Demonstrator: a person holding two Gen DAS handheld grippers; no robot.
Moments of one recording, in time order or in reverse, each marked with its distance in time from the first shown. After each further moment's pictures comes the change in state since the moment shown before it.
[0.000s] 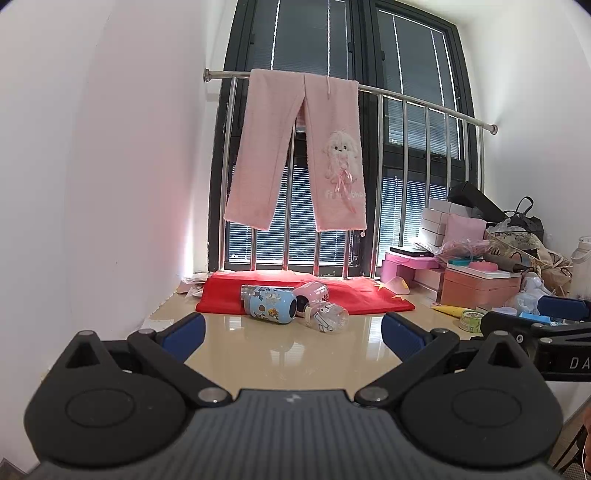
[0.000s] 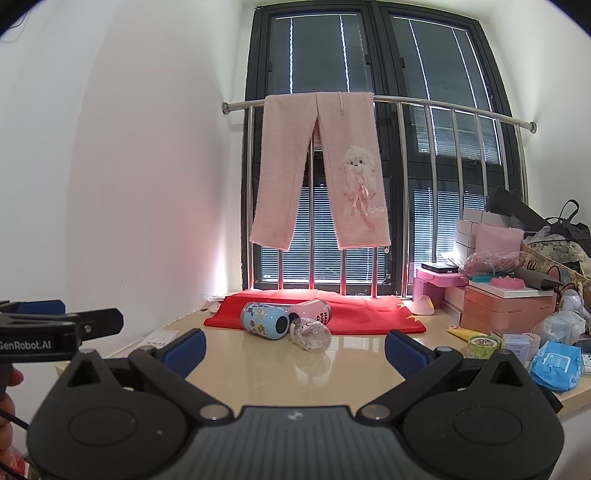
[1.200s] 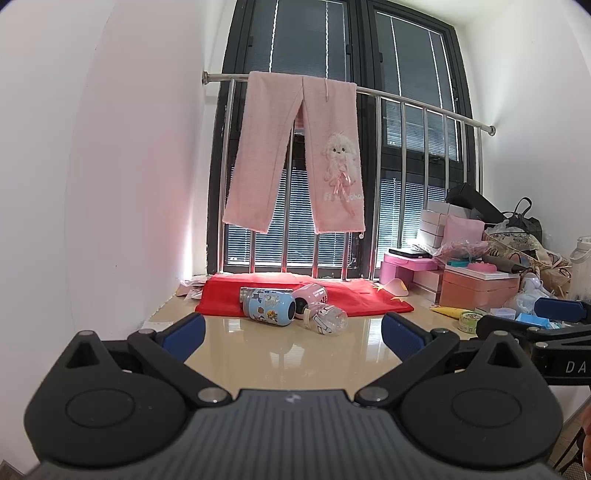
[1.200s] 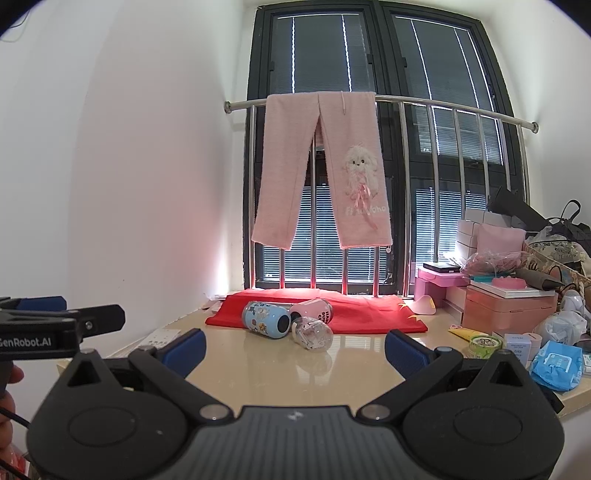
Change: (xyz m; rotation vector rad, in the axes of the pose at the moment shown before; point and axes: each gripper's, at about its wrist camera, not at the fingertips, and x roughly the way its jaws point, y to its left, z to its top) left arm 0.000 0.002 0.000 0.000 -0.007 -0.002; right arm 0.001 0.003 0.000 -0.002 0.000 0.001
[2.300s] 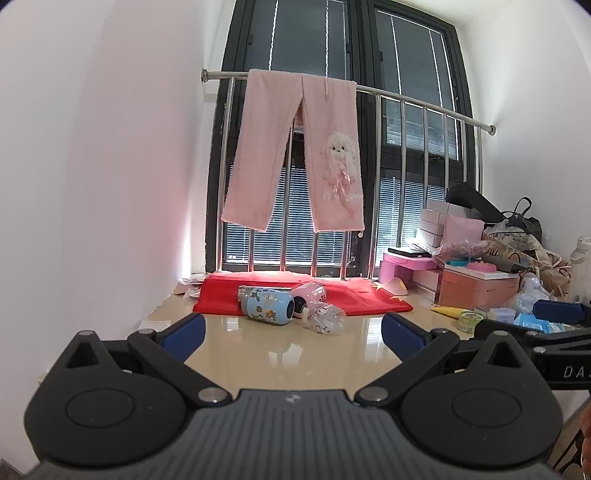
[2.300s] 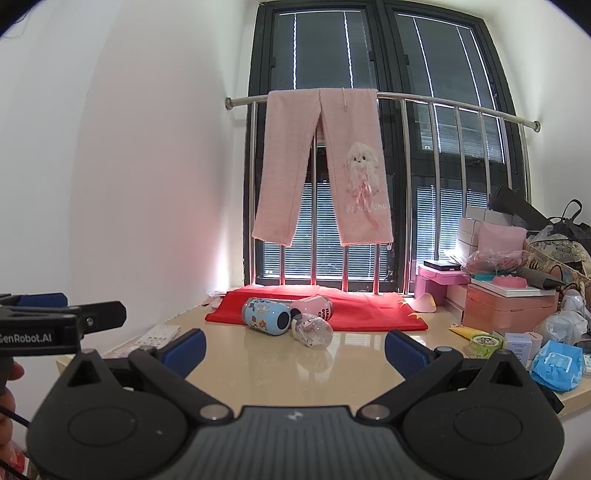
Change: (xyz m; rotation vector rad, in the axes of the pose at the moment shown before) left arm 0.005 -0.002 0.000 -0.004 0.004 -0.004; right arm 0.003 -0.001 -0.001 -0.008 0.011 -0.001
